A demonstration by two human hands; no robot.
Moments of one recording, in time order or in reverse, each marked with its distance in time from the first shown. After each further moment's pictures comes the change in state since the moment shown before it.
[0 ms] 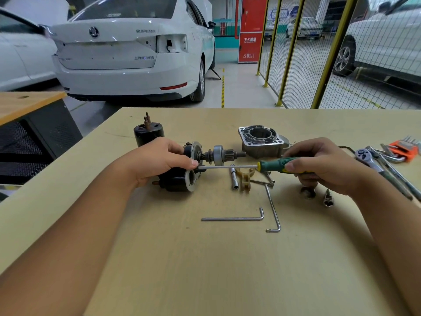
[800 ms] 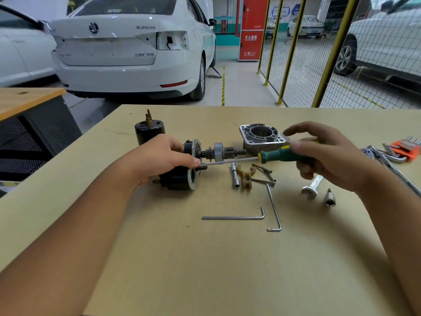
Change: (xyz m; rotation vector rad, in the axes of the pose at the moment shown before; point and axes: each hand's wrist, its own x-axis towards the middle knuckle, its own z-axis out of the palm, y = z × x) left_hand -0.004 0.004 0.005 0.075 0.062 0.012; right_hand -0.007 -0.019 0.003 0.073 0.044 -0.079
